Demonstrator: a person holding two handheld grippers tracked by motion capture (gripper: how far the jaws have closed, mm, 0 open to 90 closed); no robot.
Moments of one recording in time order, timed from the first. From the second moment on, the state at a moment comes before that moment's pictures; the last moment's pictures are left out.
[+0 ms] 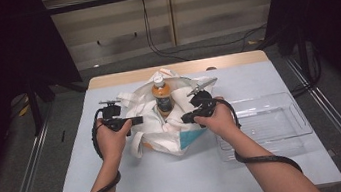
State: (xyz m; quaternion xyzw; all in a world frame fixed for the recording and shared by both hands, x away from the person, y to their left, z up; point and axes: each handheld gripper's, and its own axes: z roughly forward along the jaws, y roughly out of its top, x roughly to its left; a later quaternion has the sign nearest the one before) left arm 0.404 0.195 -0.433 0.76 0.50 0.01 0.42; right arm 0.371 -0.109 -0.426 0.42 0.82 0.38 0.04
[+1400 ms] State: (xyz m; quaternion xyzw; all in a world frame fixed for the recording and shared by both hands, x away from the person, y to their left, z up) left arm 0.384 0.221 -0.411 0.76 0.50 0.06 0.42; right arm 0.385 -0.094 -0.398 0.43 0.81 0.38 0.10
